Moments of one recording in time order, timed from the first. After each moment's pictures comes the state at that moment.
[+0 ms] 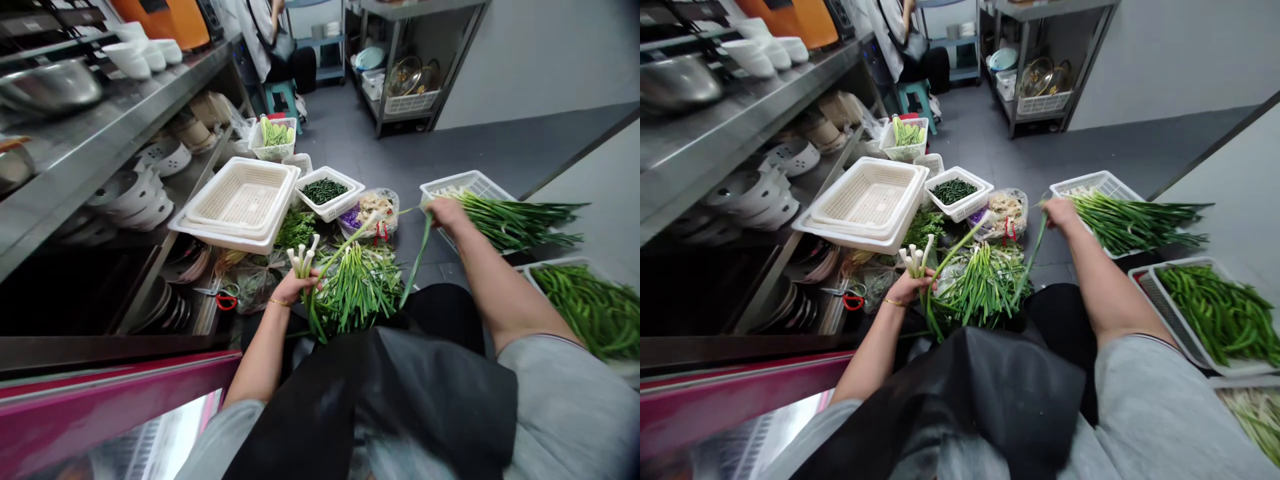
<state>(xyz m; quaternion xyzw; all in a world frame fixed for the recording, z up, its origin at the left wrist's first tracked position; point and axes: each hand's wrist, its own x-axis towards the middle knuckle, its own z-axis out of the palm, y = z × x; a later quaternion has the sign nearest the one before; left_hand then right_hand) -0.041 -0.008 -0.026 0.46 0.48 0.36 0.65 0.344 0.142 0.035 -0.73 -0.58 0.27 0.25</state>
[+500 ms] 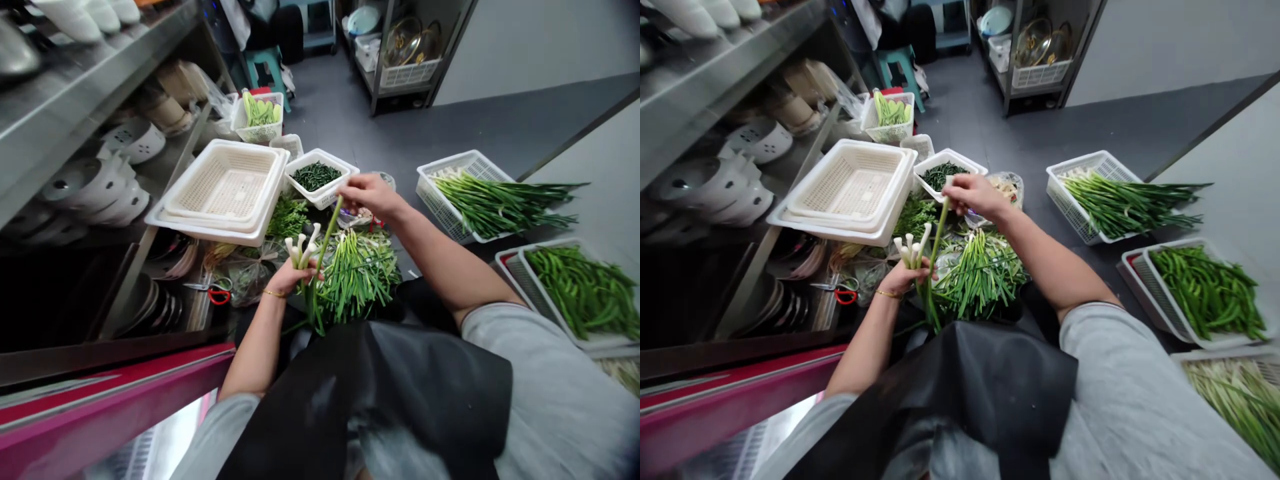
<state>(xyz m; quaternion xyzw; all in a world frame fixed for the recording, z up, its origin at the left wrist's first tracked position) -0.031 0.006 -0.018 0.47 0.46 0.35 0.67 0.213 0.126 0.080 -0.33 -0.66 0.56 0.37</state>
